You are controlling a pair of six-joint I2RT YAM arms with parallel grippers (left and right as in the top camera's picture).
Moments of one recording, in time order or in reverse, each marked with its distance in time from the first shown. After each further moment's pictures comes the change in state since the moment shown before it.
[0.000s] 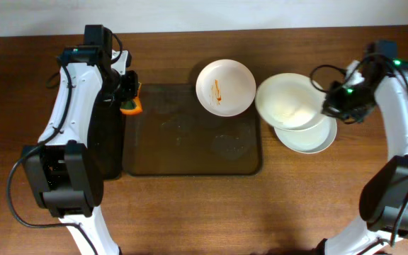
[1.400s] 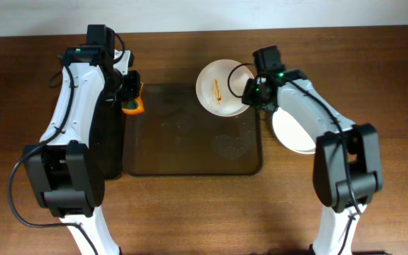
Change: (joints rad) left arm -0.011 0.000 -0.001 0.005 0.000 0.000; right arm 0.513 0.214 -0.079 0.547 0.278 0.375
